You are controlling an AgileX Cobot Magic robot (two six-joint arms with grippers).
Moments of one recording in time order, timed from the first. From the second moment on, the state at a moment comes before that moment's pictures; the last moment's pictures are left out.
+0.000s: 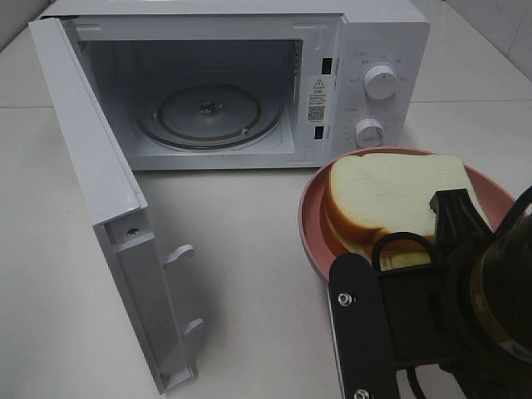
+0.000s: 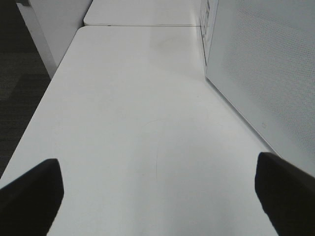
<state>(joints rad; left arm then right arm) 0.00 0.00 -0.50 0.00 1.04 0.01 1.22 1.31 -0.72 -0.48 1.03 -0.13</state>
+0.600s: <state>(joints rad) 0.00 0.00 -0.50 0.00 1.04 0.01 1.01 1.31 -0.72 -0.45 0.83 -0.60</state>
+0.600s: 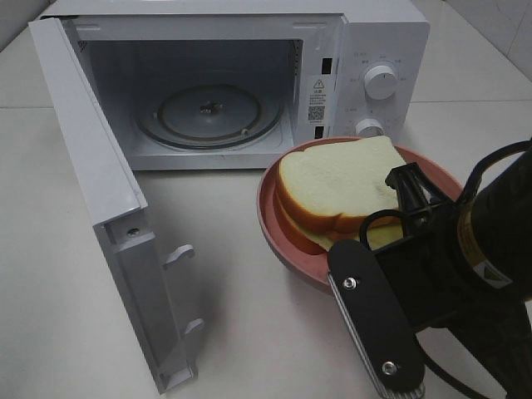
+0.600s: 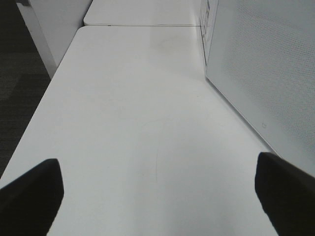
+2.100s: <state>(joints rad) 0.00 0.00 -0.50 0.00 1.04 0.01 0.66 1.43 -0.80 -0.12 0.62 -1.52</state>
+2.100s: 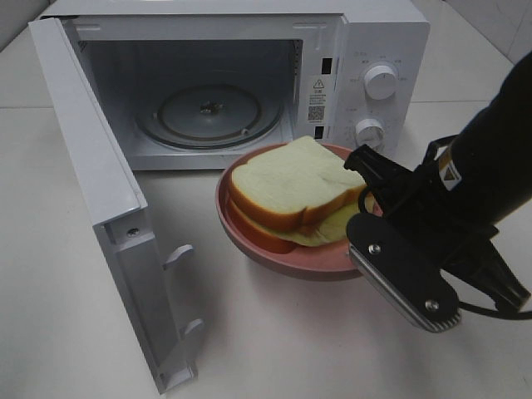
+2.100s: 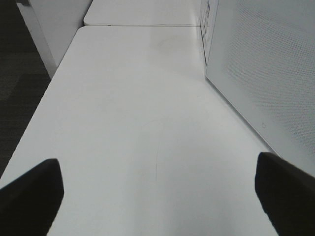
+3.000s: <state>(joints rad) 0.00 0.00 -0.50 0.00 1.04 0.01 0.69 1.65 -1.03 -0.12 0.55 -1.55</state>
